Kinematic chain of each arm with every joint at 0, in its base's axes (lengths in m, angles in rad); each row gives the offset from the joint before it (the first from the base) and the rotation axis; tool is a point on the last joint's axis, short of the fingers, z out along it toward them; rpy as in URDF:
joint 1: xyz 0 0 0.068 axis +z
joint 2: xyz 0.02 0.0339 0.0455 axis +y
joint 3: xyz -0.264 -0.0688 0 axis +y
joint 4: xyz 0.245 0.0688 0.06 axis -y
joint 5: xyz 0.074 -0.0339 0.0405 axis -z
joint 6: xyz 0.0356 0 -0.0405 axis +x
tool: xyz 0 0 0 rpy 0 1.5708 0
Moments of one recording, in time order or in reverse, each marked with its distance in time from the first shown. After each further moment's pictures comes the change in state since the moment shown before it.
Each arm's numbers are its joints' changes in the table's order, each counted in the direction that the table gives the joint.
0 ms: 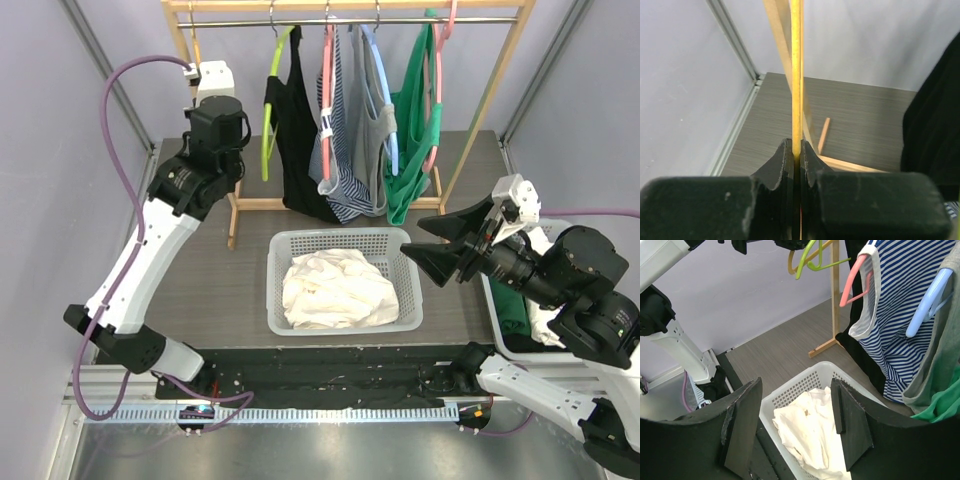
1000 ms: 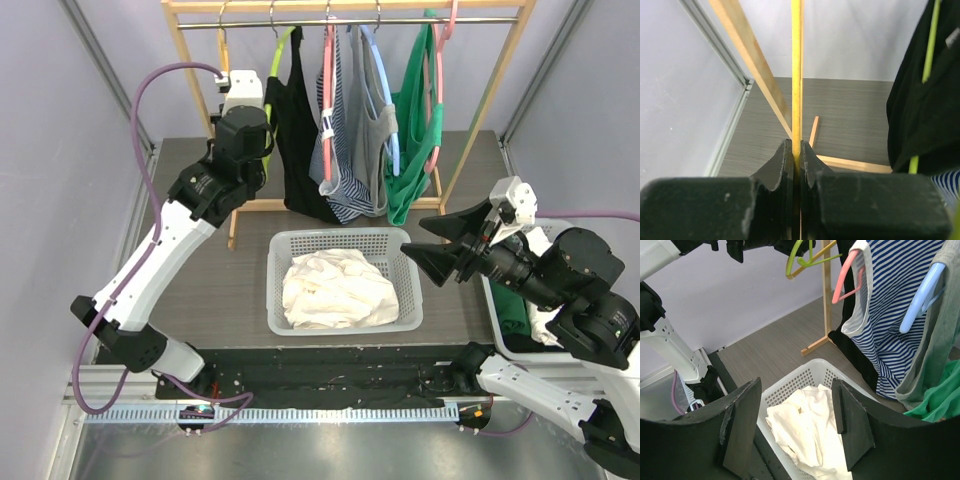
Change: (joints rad) left arm -0.103 0.011 0.048 0.058 -0.047 0.029; right arm 0.000 -0.011 0.026 0.000 0.028 -0.018
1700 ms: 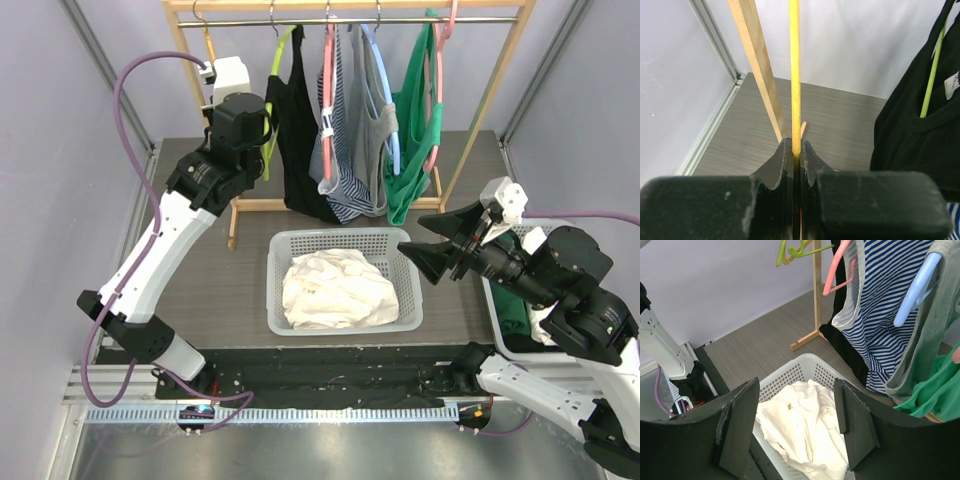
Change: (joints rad) left arm 0.030 0.063 -0.123 -0.056 -0.008 -0.141; right arm 0.000 0.009 0.023 0.000 0.031 -0.043
